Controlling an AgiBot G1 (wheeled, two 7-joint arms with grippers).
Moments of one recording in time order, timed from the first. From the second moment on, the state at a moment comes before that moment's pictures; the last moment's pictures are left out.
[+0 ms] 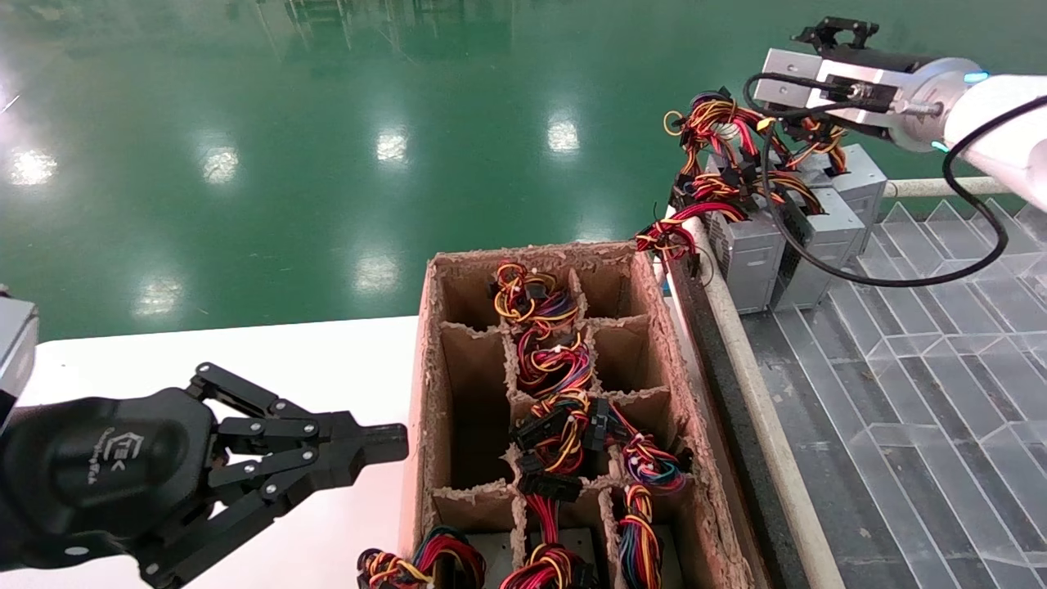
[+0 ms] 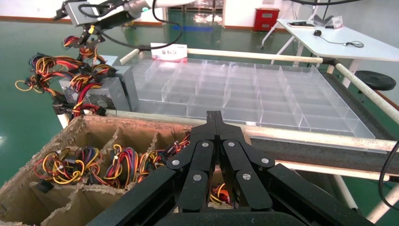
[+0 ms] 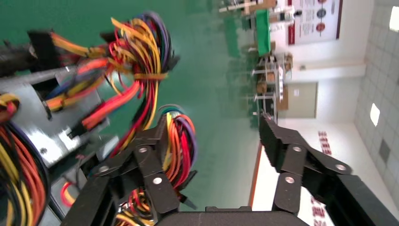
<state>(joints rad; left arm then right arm) -1.10 0.57 0.39 -1.26 0.66 1.45 -0.13 1.93 -1.21 -0.46 0.04 -1.64 -0.44 -0.94</state>
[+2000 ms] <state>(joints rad) -1.10 0.57 0.39 -1.26 0.66 1.45 -0.13 1.39 -0.81 -0.32 0.84 -1.02 -1.16 -0.22</state>
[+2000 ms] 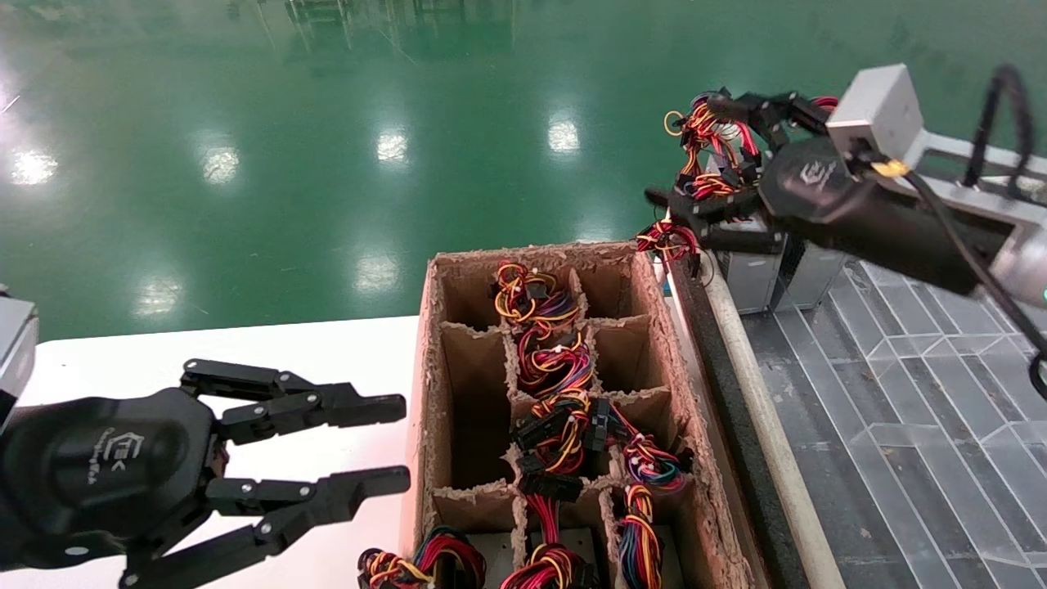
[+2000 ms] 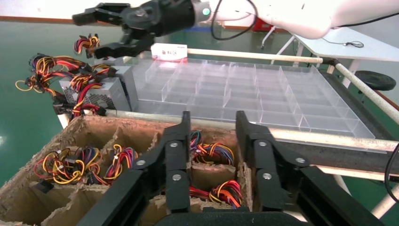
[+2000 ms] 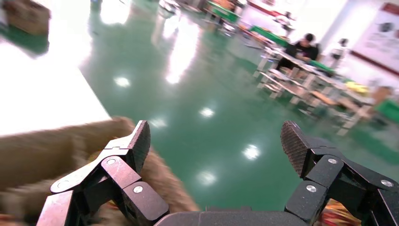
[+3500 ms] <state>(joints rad) -1.10 0.57 0.39 -1.26 0.66 1.45 -0.13 1.07 -0.61 -0.28 1.29 -0.72 -1.50 0.19</state>
